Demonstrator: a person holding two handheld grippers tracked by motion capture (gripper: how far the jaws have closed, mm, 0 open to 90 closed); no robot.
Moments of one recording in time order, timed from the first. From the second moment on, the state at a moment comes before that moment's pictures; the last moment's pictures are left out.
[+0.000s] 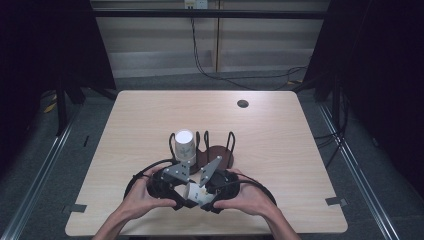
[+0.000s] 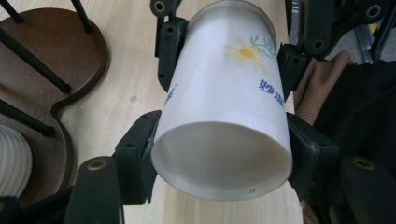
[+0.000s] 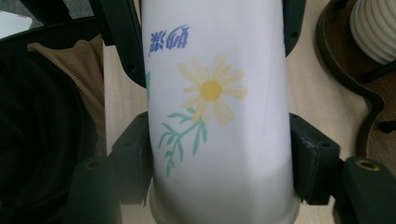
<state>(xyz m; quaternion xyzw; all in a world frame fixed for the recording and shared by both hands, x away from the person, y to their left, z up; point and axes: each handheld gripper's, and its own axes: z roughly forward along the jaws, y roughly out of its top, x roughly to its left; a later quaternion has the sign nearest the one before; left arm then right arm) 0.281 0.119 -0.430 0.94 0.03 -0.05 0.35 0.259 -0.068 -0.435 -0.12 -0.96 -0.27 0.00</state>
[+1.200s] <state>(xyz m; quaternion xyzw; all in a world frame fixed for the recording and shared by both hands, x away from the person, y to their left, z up) 0.283 0.136 -0.433 0.91 0.06 -0.05 0.41 0.262 -0.124 -0.426 -0.19 -0.90 -0.39 -0.02</state>
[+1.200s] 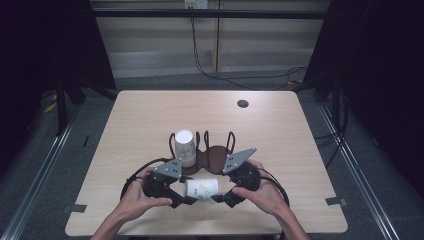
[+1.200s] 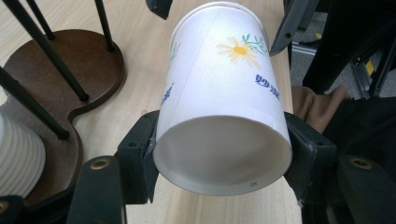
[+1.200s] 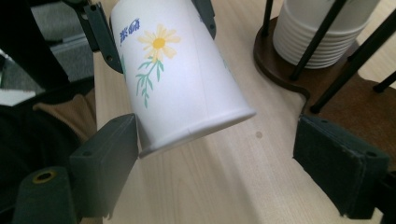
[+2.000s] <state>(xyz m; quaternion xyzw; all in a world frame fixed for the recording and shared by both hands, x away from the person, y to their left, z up) 0.283 0.149 -0.435 0.87 0.09 -0.04 0.49 0.259 -0.149 -0.431 -0.23 -0.84 -0.48 -0.03</state>
